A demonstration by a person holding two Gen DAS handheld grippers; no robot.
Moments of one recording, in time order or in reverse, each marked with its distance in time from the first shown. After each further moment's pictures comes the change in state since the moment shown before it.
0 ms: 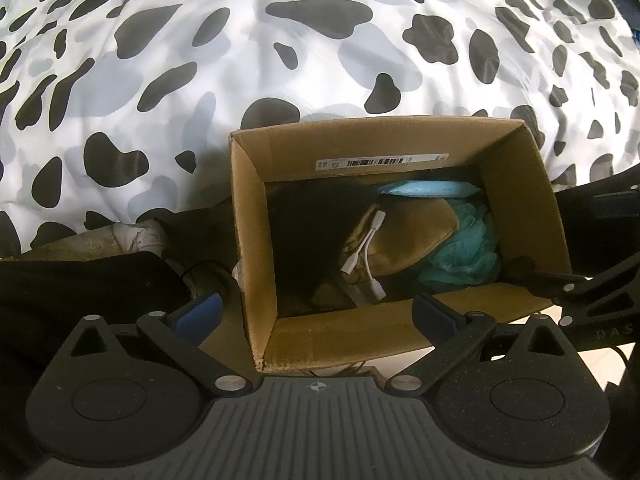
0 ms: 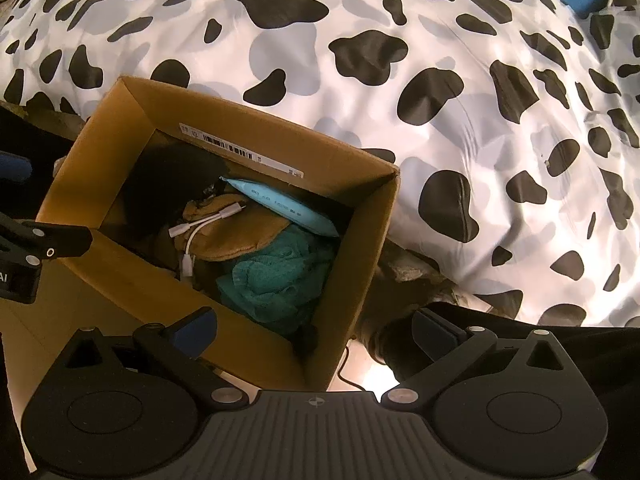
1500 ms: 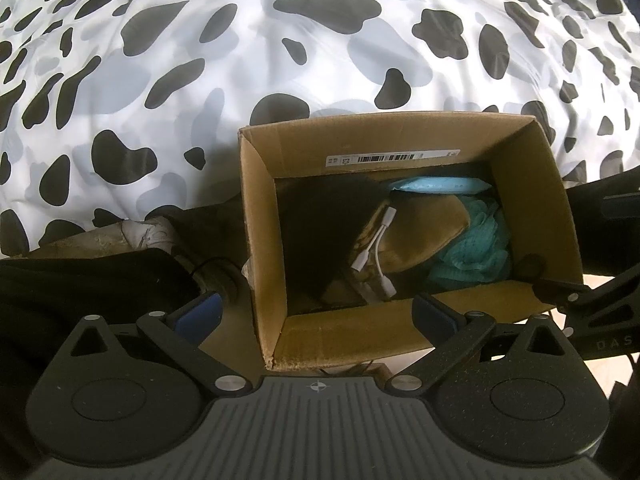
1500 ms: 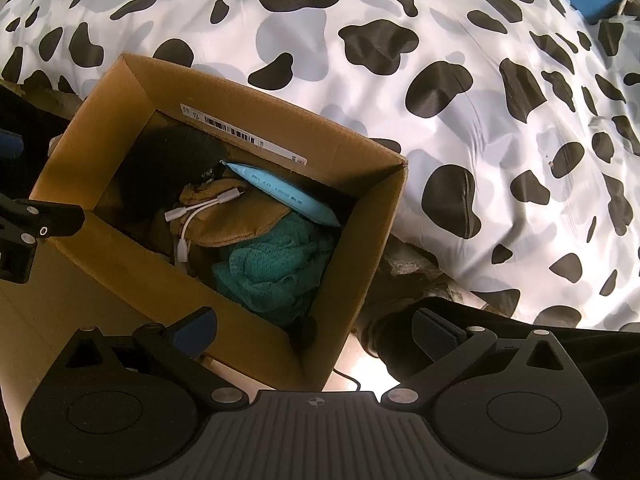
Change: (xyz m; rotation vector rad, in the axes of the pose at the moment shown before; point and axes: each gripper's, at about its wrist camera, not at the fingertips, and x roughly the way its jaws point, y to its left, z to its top) left arm 0.002 0.002 0.000 0.002 0.012 0.028; right arm 0.005 0.005 -0.001 -0.043 0.032 -0.021
